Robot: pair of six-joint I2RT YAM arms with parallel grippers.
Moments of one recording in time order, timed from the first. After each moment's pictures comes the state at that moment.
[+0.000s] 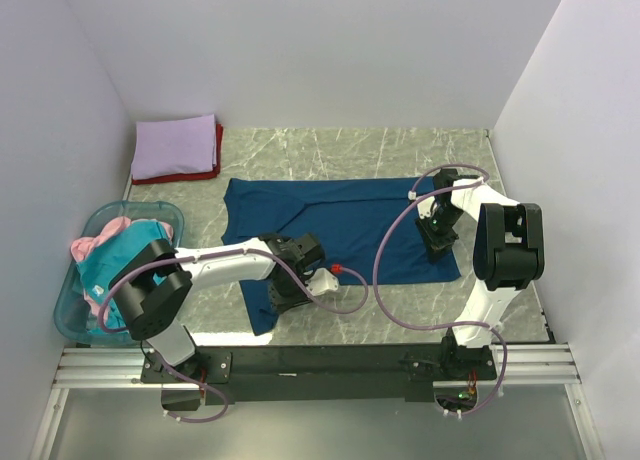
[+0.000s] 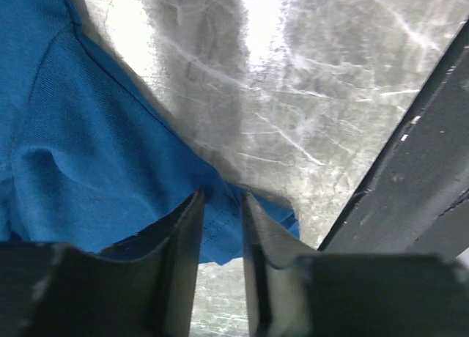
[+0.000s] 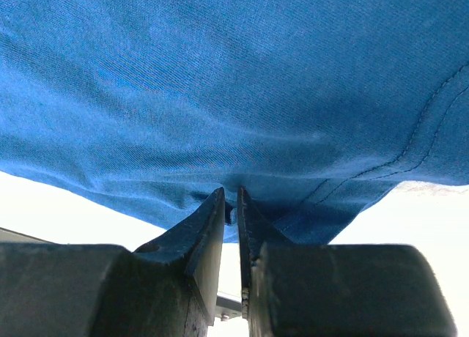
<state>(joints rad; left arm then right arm) -0.96 1.62 0.98 -0.81 0.15 0.41 -0.02 1.83 1.17 -0.96 -0.14 -0.41</state>
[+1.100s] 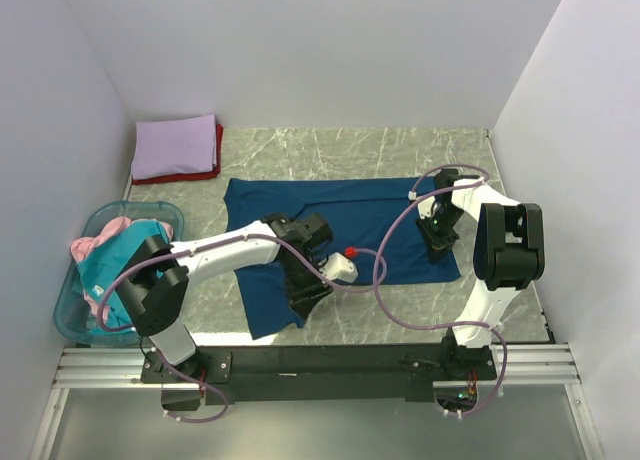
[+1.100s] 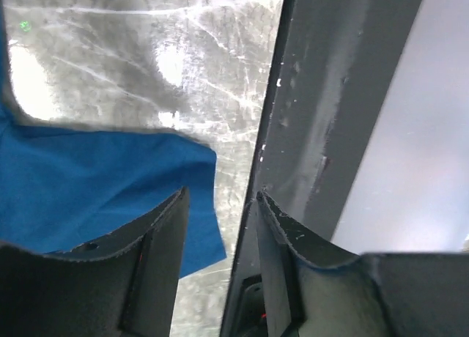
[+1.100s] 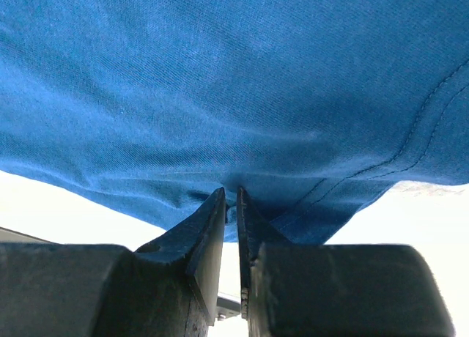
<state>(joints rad) -0.93 1.66 1.19 -0.94 0.49 0.38 -0.02 1.83 1.17 -0.96 -0.14 -0.42</state>
